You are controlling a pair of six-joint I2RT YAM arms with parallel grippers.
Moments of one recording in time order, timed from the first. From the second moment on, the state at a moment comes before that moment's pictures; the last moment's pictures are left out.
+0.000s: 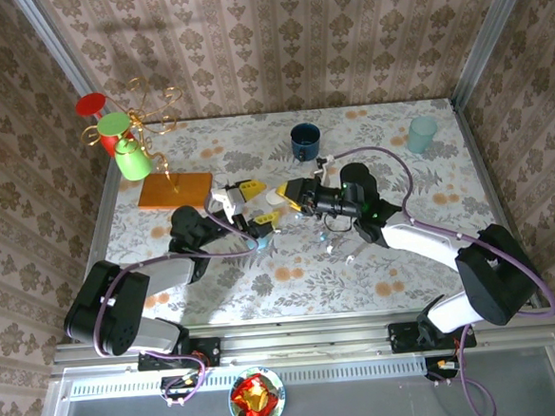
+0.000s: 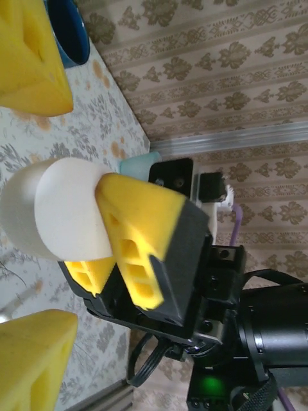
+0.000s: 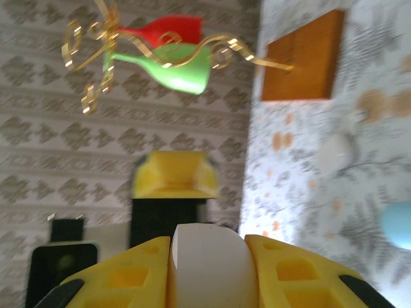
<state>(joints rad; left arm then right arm) -0.48 1.41 0.42 1.18 0.80 -0.07 0.54 1.43 0.77 0.47 -0.52 1.25</state>
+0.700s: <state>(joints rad) -0.49 1.43 0.31 1.09 0.66 0.00 0.30 1.87 1.02 0.17 -0.41 0.95</state>
